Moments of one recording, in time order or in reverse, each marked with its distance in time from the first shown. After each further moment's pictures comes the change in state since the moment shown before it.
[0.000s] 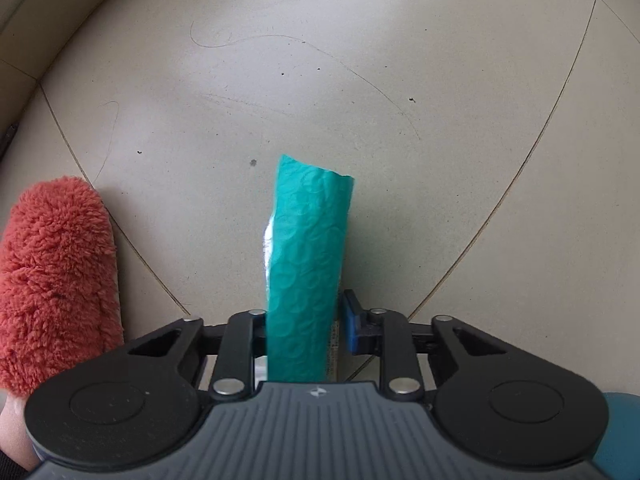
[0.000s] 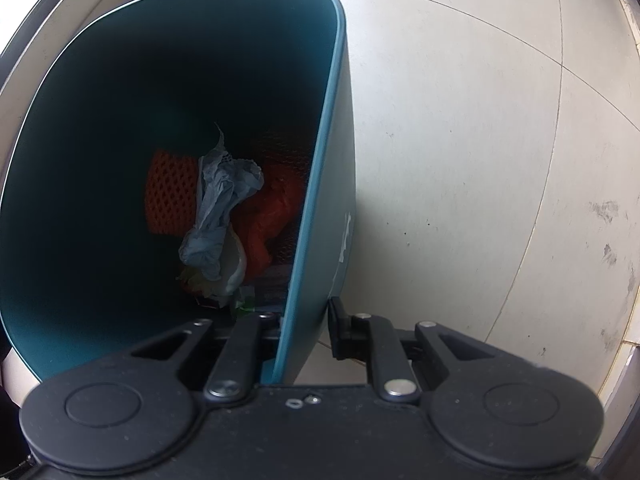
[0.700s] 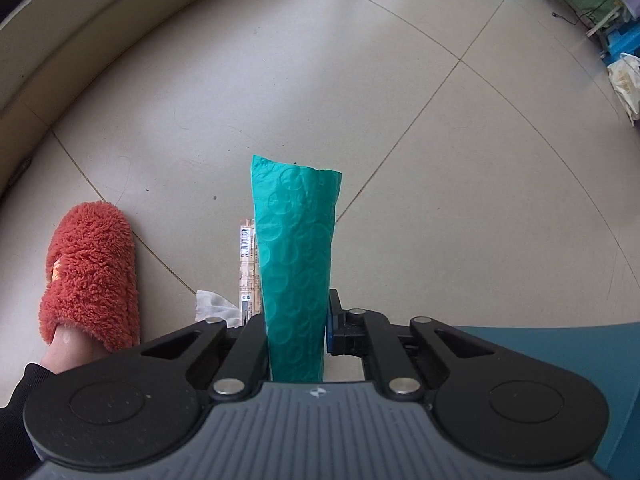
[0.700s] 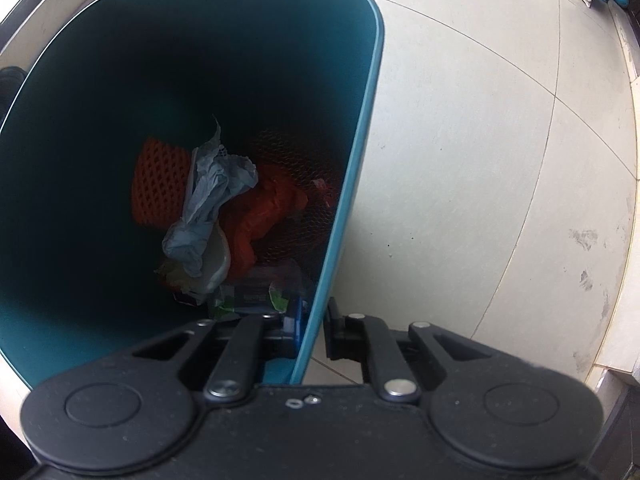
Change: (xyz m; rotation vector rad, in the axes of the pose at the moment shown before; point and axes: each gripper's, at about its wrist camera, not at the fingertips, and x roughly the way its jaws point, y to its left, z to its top) left arm -0.201 -0.011 -0.065 0.077 -0.161 -0.234; right arm 0.003 0.032 -0.010 -0.087 -0.030 -0.106
